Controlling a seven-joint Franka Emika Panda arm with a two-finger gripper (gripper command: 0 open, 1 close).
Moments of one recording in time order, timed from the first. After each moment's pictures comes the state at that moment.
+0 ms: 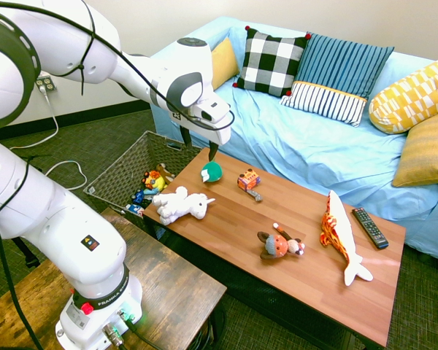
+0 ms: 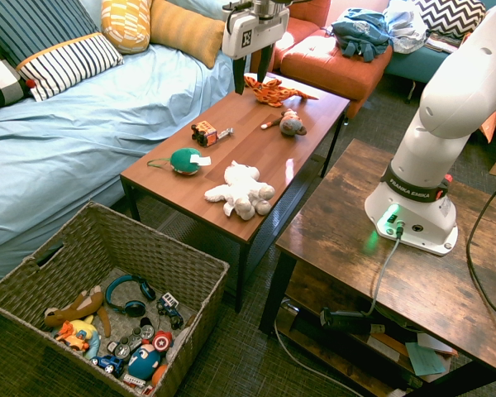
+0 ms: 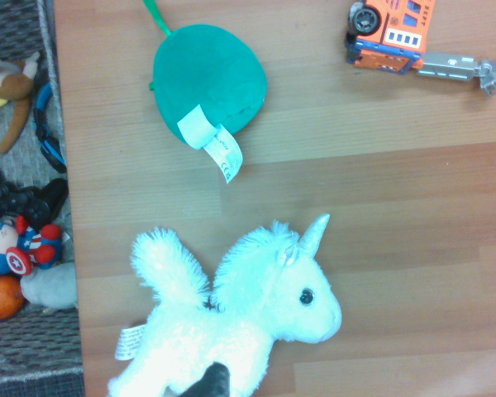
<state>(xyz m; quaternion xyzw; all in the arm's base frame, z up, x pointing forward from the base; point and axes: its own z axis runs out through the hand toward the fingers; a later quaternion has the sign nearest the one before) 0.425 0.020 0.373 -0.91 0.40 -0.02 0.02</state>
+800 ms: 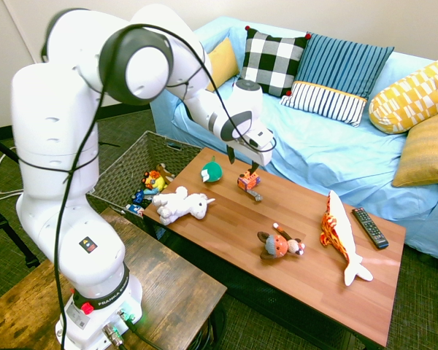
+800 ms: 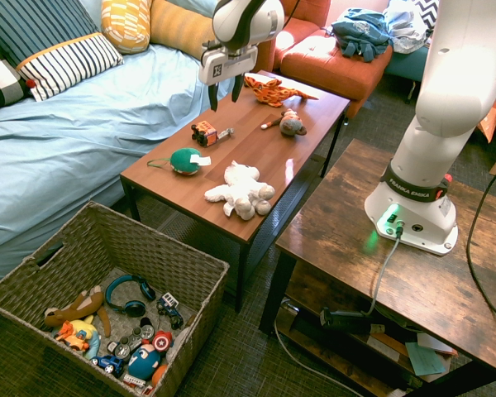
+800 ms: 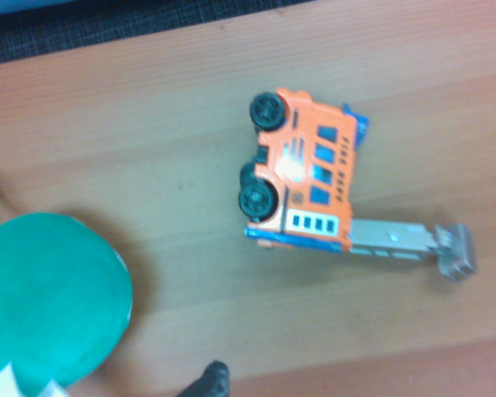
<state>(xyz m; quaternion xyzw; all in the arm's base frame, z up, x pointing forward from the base) 0.569 -0.058 0.227 -0.90 0.44 -0.04 0.04</state>
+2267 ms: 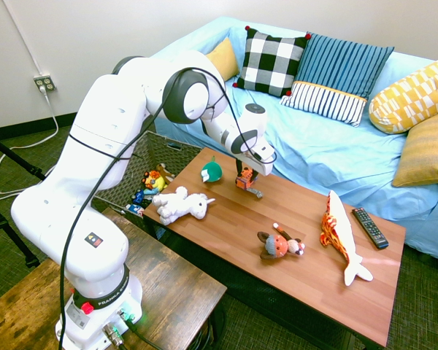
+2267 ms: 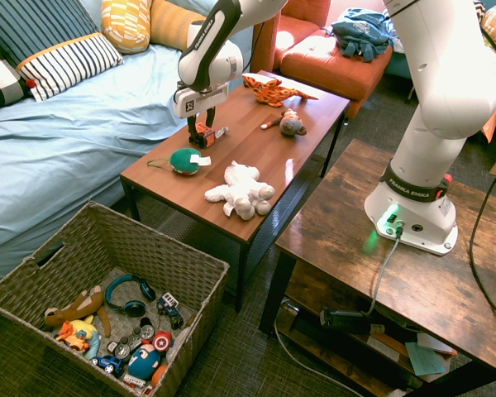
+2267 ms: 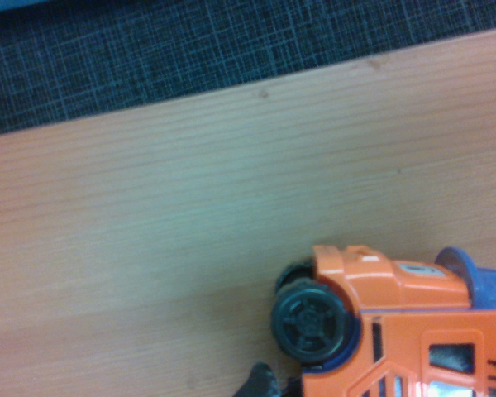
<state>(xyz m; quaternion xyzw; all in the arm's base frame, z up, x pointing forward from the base) 0.645 -0.041 0.118 -0.89 0.45 -0.02 0.03</state>
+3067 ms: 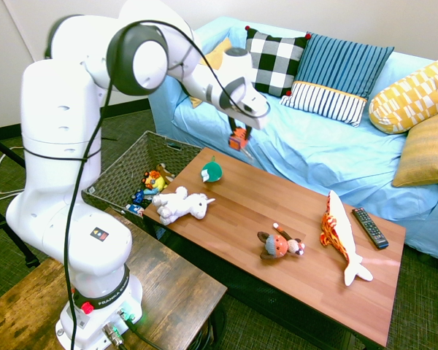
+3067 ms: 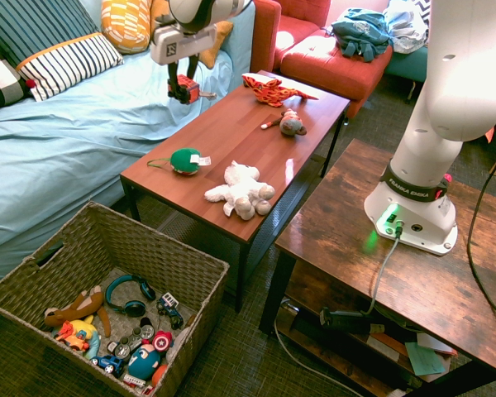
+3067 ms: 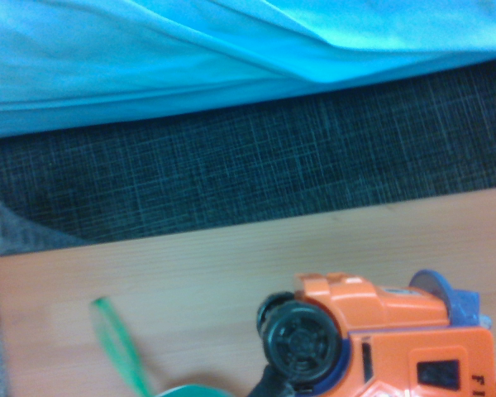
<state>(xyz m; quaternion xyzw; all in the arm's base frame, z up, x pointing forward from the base) 0.617 0.077 0.332 -0.91 0.39 -0.10 0.04</state>
